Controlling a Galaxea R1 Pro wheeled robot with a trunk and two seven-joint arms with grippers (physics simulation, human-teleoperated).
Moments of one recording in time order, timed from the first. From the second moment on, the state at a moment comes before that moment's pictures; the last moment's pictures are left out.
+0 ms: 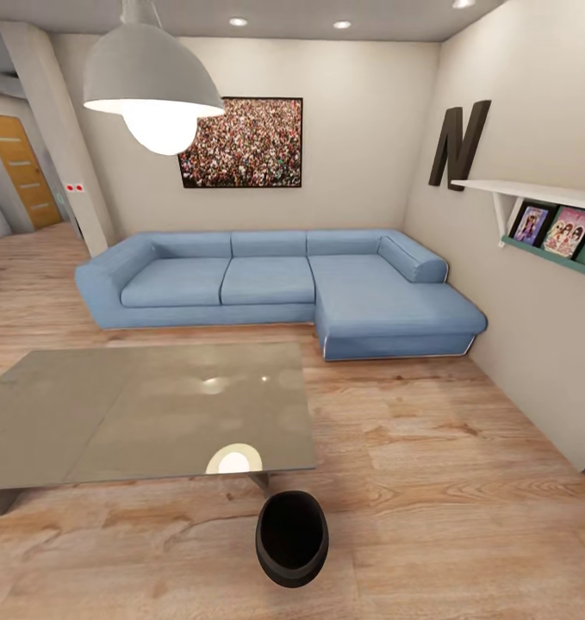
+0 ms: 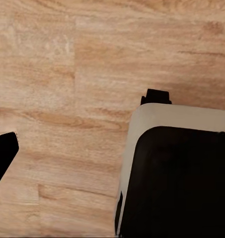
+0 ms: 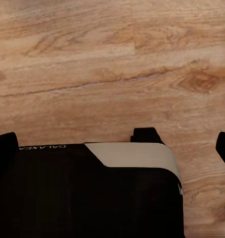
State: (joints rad) left arm -0.26 0.05 -0.62 -0.02 0.73 -0.03 0.15; right arm -0.35 0.14 0.54 0.04 -0.58 -0.13 -0.13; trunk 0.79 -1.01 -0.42
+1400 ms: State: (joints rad) left arm -0.19 0.05 -0.62 -0.02 0.73 -0.04 0.15; right arm -0.28 0.03 0.54 0.05 -0.60 -0.04 -0.18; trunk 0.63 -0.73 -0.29
